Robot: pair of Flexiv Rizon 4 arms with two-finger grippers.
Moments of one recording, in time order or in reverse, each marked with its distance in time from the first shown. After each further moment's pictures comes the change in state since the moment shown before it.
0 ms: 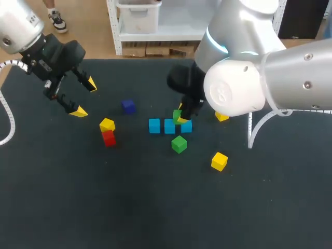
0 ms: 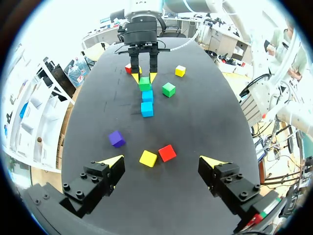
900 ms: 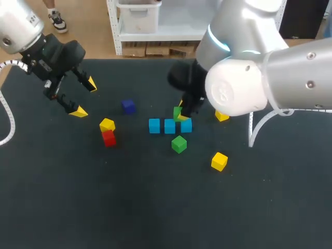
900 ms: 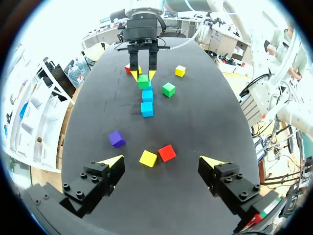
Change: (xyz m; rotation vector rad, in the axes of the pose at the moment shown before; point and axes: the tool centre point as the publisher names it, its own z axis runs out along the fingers) left arm 0.000 0.000 0.000 0.000 0.000 0.000; right arm -0.003 -0.001 -0.007 0.016 -0.006 0.004
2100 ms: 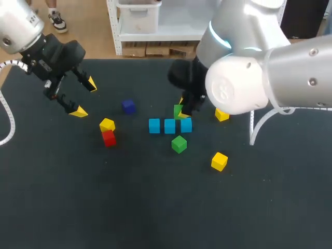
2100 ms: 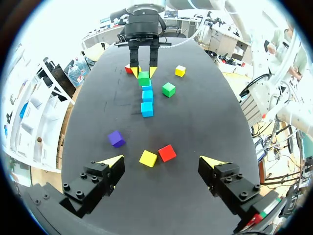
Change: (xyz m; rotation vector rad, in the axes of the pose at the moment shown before) left arm 0.000 0.000 0.000 0.000 0.000 0.000; right arm -0.002 -0.001 -0.012 0.018 -0.005 -0.022
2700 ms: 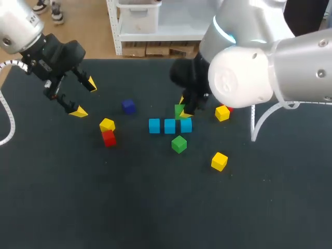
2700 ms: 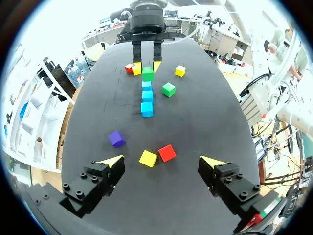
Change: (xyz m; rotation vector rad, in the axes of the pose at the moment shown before) left arm 0.000 0.000 0.000 0.000 0.000 0.000; right arm -0.002 0.010 -0.013 -0.030 -0.007 -0.088
